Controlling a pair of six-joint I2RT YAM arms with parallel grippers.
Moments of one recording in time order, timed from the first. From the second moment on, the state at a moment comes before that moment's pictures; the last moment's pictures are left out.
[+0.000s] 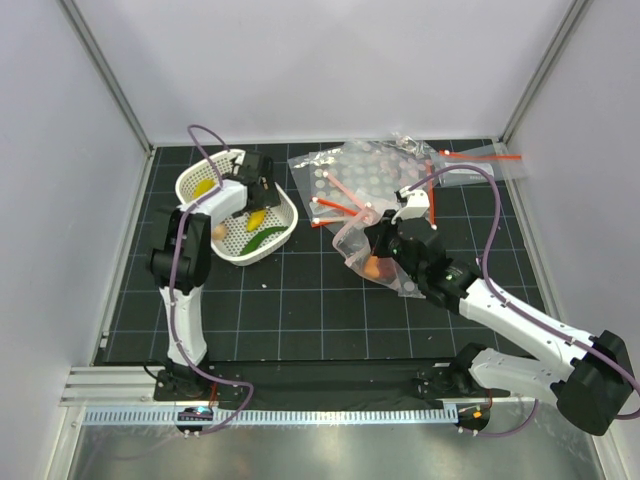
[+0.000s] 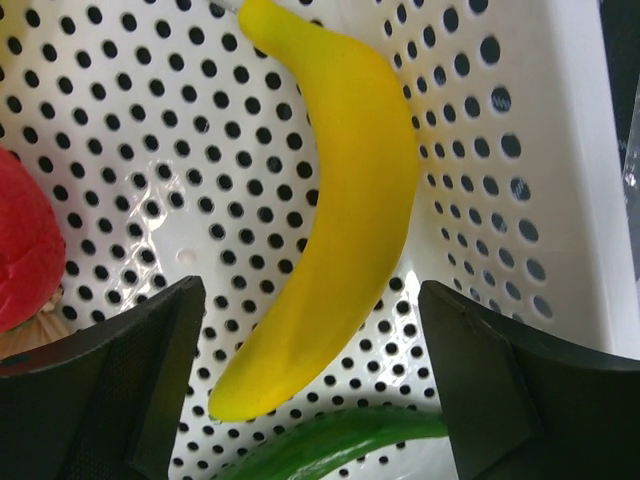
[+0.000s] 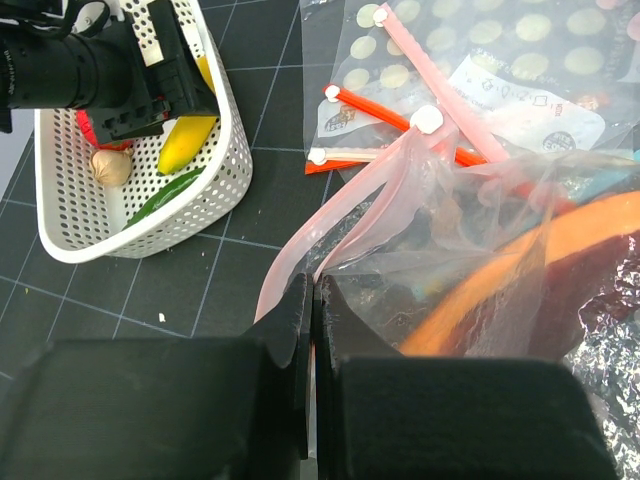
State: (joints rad) left arm -0.29 2.04 1.49 -0.43 -0.31 -0.51; right arm 0.72 1.05 0.74 -0.02 0.32 0.50
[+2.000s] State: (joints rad) left arm -0.74 1.06 0.78 0.32 -0.07 -0.57; right arm 0.73 0.98 0.73 0.19 -0.18 0.59
